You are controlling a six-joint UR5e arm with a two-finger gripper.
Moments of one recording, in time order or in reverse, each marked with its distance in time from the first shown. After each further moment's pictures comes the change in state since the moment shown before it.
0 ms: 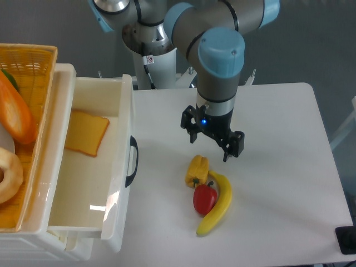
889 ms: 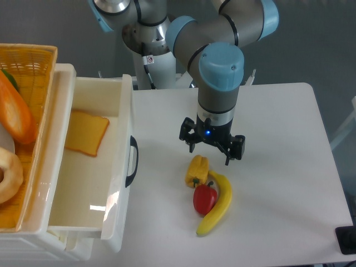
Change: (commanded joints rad) arm -0.014 -0.018 -0.038 0.014 -0.003 -0.380
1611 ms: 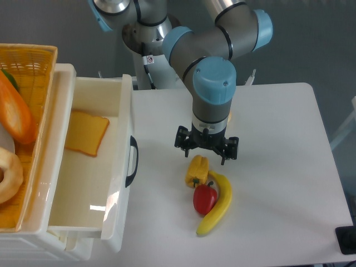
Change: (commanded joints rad) arm -0.020 -0.041 0.003 0.000 0.044 -0.056
